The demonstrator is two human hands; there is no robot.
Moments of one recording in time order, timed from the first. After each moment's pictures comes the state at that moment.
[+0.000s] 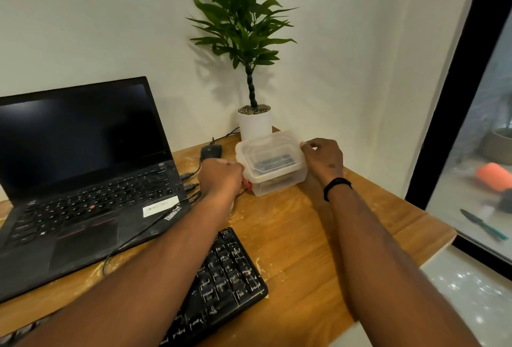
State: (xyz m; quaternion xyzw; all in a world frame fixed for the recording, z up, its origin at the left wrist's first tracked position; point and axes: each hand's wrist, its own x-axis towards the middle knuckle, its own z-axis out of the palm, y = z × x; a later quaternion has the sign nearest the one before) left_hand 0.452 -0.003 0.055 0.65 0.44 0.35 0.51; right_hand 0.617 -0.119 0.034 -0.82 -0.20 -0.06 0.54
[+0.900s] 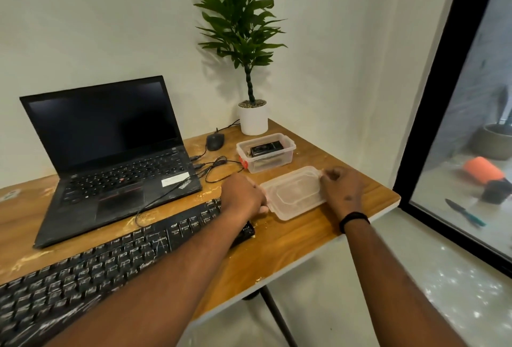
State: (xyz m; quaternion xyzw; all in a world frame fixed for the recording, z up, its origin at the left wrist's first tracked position) left_hand 0.379 -0.108 0.048 0.76 0.40 0.19 0.48; right_hand 0.532 -0.241 0.004 -0.82 -0.15 -0.08 0.55
